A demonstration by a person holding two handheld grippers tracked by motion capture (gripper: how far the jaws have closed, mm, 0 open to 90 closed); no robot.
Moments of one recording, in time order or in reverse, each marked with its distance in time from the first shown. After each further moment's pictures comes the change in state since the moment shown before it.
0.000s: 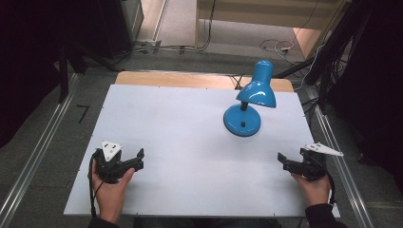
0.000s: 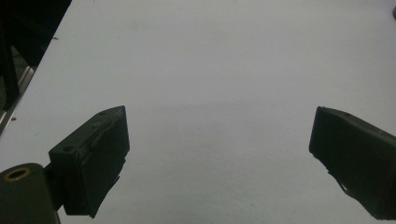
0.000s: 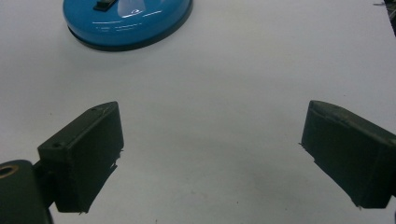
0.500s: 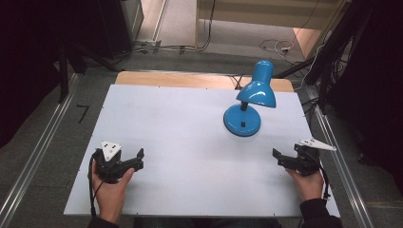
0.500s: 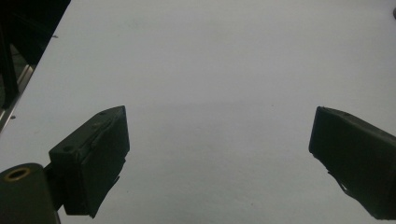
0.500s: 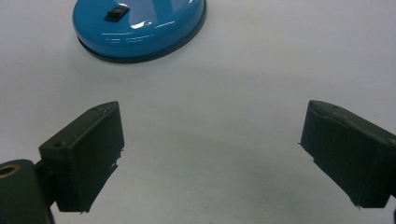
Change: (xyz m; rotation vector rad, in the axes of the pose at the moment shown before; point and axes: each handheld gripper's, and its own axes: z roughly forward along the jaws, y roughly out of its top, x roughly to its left) left arm 0.001 0.000 0.000 0.003 0.002 -0.011; right arm 0.009 0.010 0.014 0.004 0.024 -0.004
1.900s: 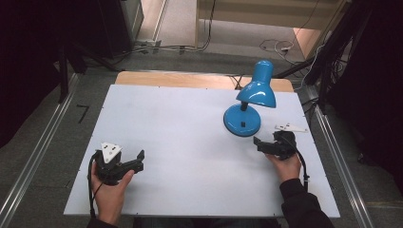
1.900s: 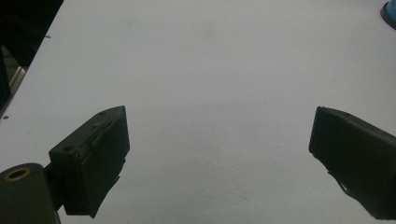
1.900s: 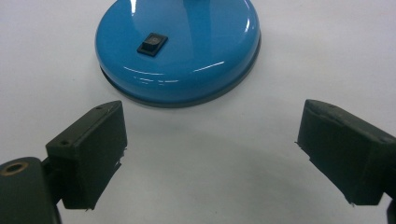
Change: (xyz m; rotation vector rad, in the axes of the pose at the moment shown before) left arm 0.000 -0.002 -0.003 -0.002 -0.028 0.007; right arm 0.039 0.036 0.051 0.026 0.017 -0.038
